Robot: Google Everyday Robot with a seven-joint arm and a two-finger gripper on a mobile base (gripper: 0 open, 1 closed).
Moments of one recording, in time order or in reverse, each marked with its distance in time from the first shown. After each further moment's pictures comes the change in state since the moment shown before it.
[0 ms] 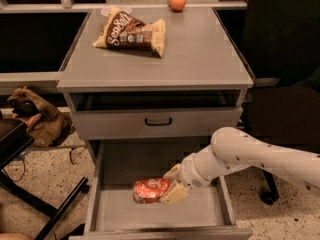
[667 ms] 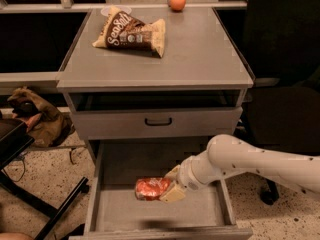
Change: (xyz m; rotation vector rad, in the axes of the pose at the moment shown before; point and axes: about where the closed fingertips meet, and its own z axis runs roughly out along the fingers) arm 0.011 -0.014 0.015 0.082 0.030 0.037
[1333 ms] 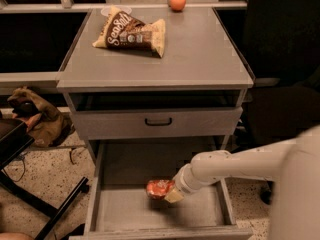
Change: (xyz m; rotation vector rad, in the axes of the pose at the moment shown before) arm 0.077 -0.059 0.074 0.179 0.193 0.092
